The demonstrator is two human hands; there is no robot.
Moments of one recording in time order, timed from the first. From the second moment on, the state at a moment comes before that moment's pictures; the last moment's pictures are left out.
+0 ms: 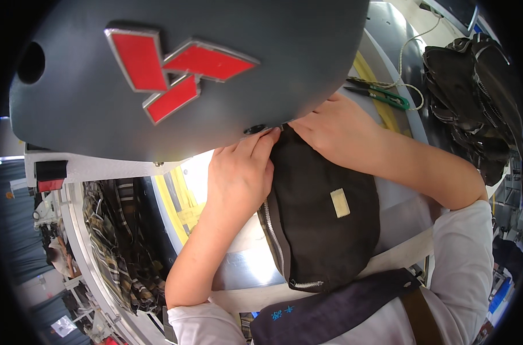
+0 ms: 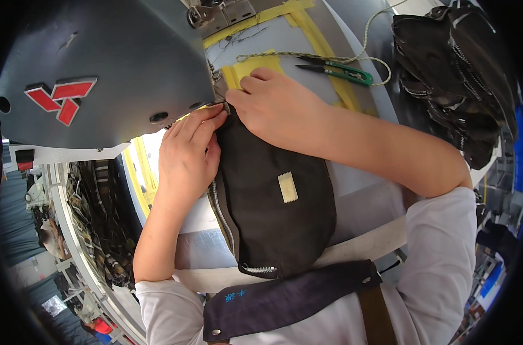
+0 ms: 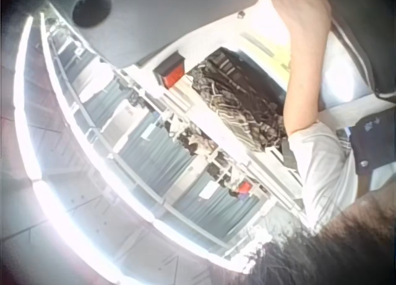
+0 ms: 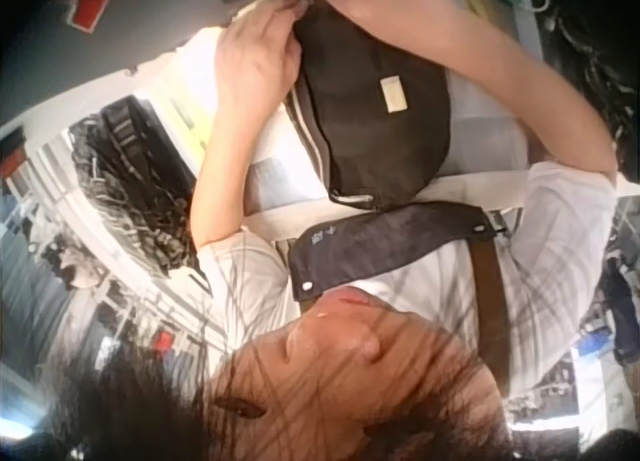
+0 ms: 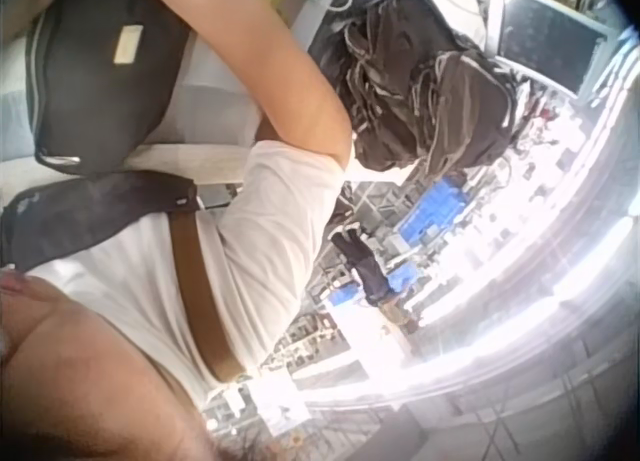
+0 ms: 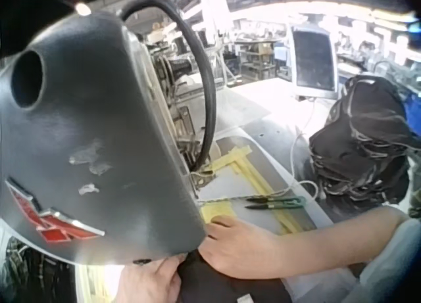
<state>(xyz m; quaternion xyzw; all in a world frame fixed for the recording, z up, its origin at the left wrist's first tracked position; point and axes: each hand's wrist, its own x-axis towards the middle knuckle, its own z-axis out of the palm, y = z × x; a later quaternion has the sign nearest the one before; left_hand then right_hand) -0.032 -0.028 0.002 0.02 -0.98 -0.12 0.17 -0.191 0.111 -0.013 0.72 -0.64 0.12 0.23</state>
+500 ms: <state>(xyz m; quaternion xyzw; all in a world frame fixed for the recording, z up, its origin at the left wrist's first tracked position) -0.036 -0.036 0.000 0.03 -0.98 -0.12 0.16 -0.197 0.107 -0.015 0.72 -0.65 0.10 0.24</state>
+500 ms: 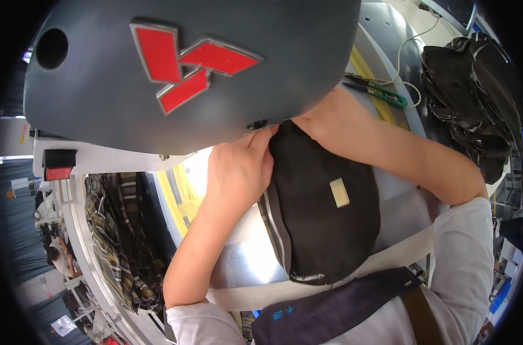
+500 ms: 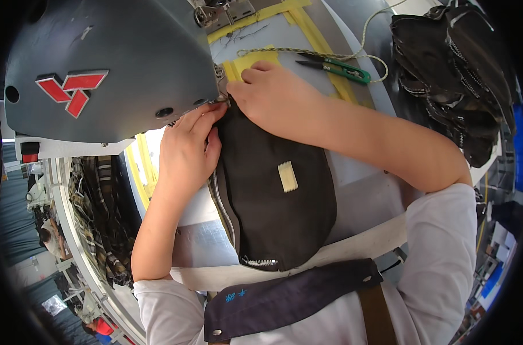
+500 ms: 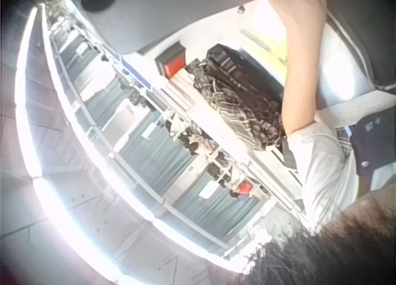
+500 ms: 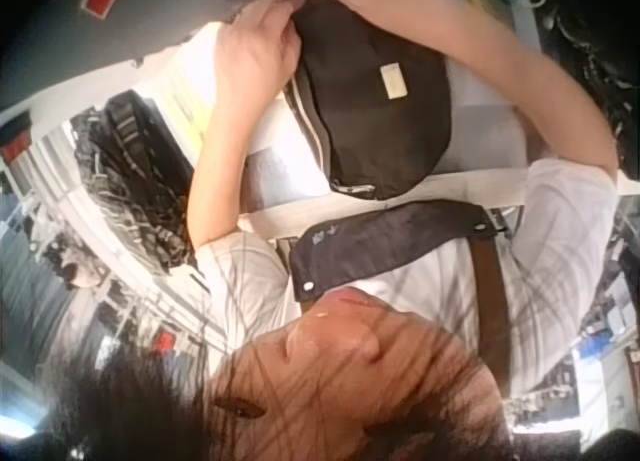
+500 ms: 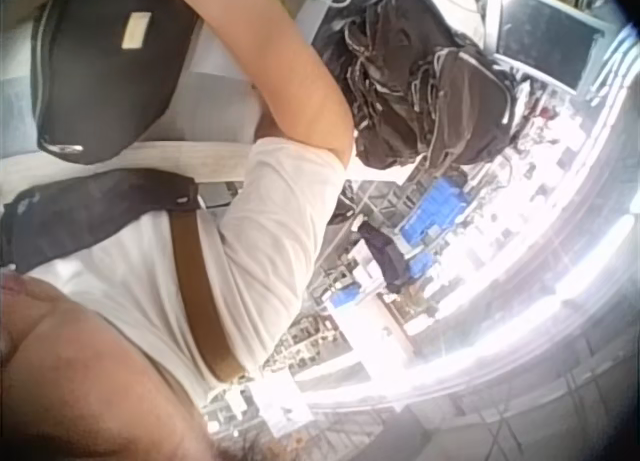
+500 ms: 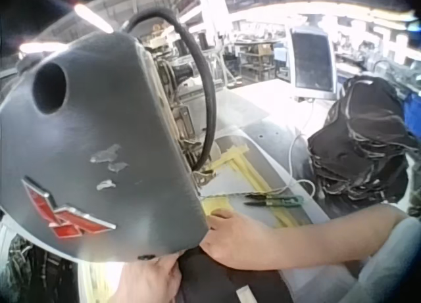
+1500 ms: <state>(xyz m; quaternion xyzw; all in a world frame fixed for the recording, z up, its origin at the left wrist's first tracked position) -0.028 -0.028 -0.003 0.02 -0.97 -0.14 0.19 -0.181 0.118 -0.019 0.69 -0.68 0.14 0.21</state>
